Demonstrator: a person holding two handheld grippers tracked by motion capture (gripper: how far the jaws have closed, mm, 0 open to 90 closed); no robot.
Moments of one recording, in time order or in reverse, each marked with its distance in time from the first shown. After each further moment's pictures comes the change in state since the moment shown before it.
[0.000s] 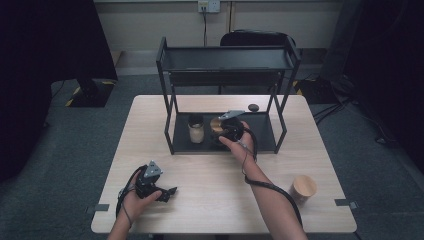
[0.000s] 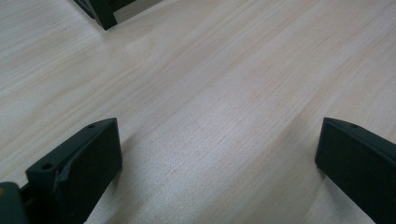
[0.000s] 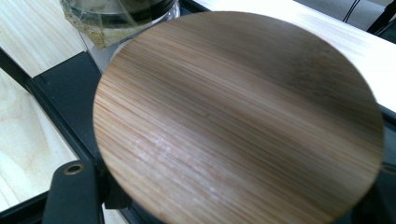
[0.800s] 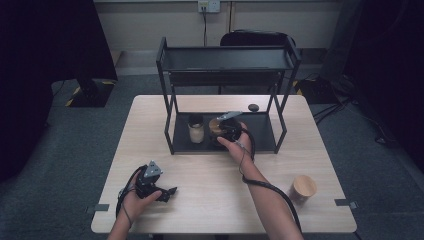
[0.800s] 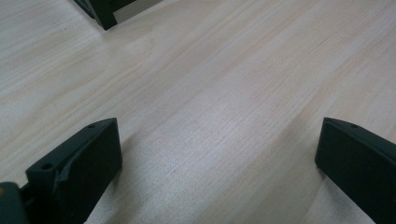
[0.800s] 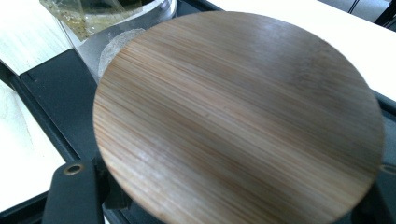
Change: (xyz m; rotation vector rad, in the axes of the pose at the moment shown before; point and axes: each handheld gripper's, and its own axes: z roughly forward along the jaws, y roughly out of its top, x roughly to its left) left arm 0.000 0.000 0.000 0.000 0.000 0.000; right arm 0.000 -0.003 0.013 0.011 -0.001 0.004
